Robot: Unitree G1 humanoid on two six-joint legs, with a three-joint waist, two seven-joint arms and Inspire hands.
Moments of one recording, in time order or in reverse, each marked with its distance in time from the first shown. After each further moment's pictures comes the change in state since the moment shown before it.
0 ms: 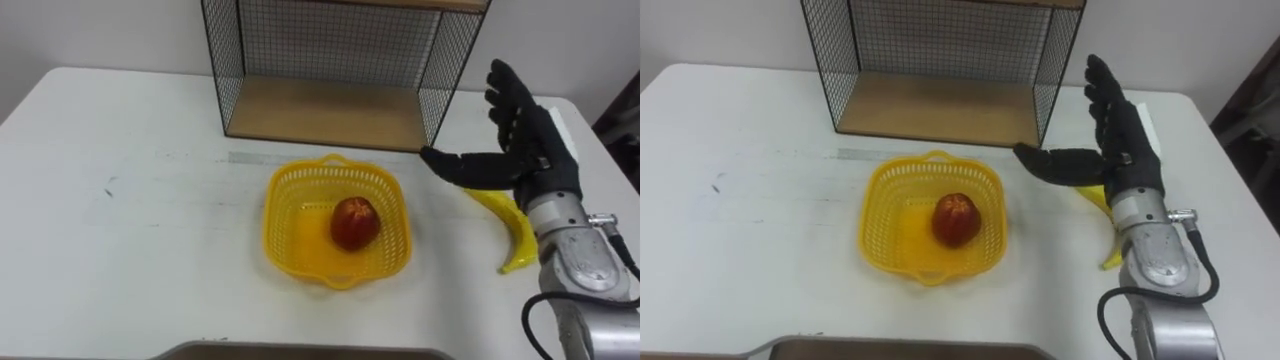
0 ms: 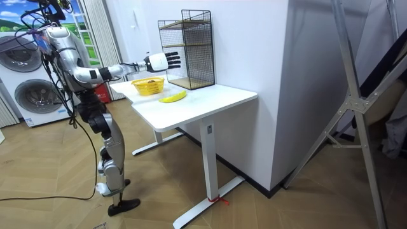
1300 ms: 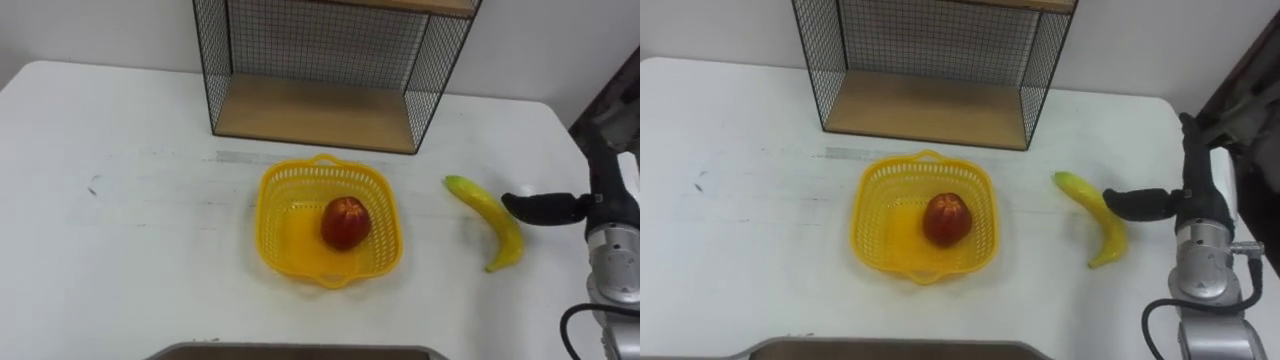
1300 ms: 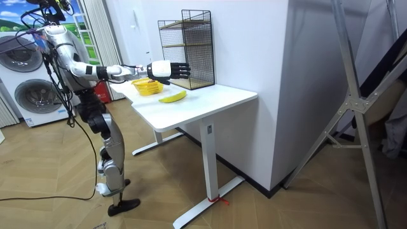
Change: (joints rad) left arm 0.019 0.031 0.030 -0.081 -0.018 0.022 -0.008; right arm -0.035 -0.123 -0.046 0.317 -0.205 0.006 -0.096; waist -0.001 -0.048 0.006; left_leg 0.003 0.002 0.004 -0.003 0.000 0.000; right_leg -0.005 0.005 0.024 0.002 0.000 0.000
